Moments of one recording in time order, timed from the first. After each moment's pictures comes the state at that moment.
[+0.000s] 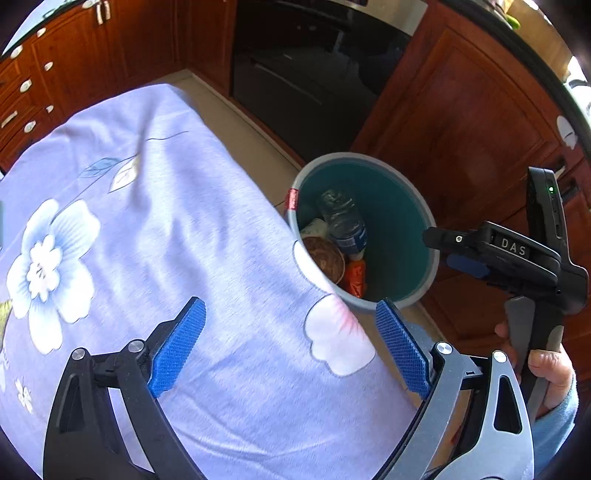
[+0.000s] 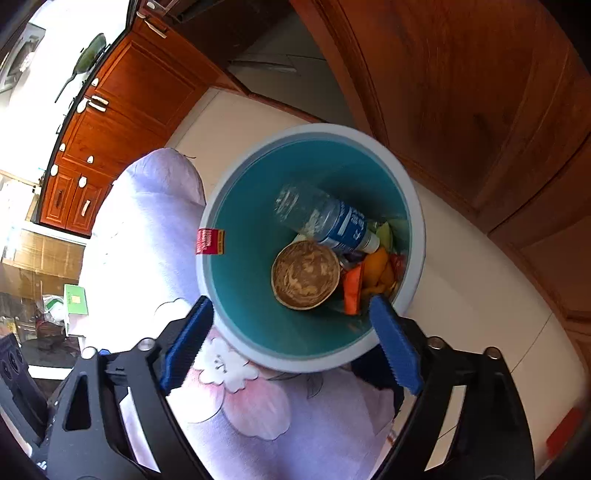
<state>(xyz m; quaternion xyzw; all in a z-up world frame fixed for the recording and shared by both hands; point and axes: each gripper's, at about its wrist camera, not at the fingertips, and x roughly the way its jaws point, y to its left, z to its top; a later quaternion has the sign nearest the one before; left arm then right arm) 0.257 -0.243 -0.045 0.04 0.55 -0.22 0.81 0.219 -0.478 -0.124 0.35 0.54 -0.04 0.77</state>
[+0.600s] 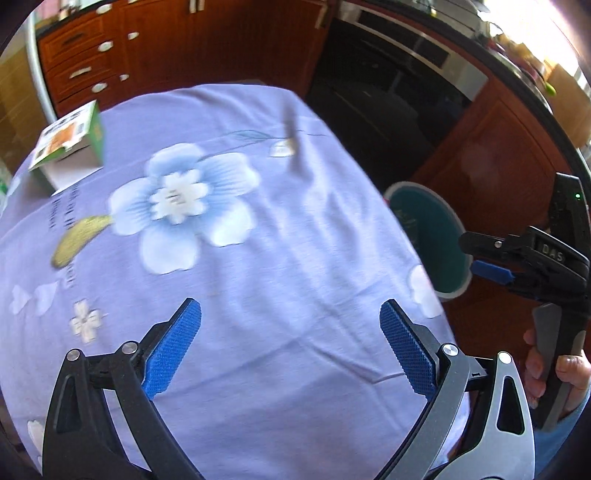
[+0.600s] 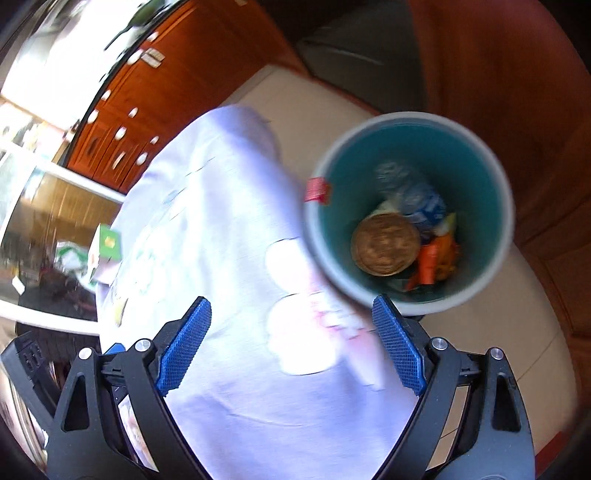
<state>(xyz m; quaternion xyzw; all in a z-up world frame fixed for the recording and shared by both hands) 0.207 -0.089 -0.018 -0.04 0.52 -0.12 0.84 0.220 -0.361 -0.065 0.29 0.55 0.05 0.78</state>
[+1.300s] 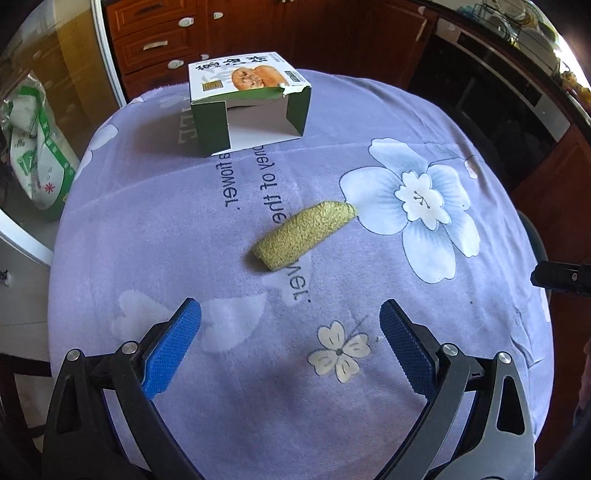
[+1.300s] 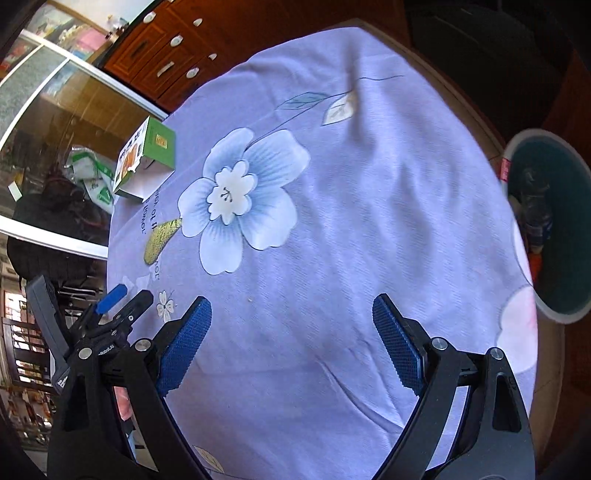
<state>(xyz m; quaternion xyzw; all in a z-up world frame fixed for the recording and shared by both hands) 0.247 0.094 -0.061 -0.03 0.53 -0.03 0.85 0.264 -0.171 -0.064 0.18 0.61 0.15 0.76</state>
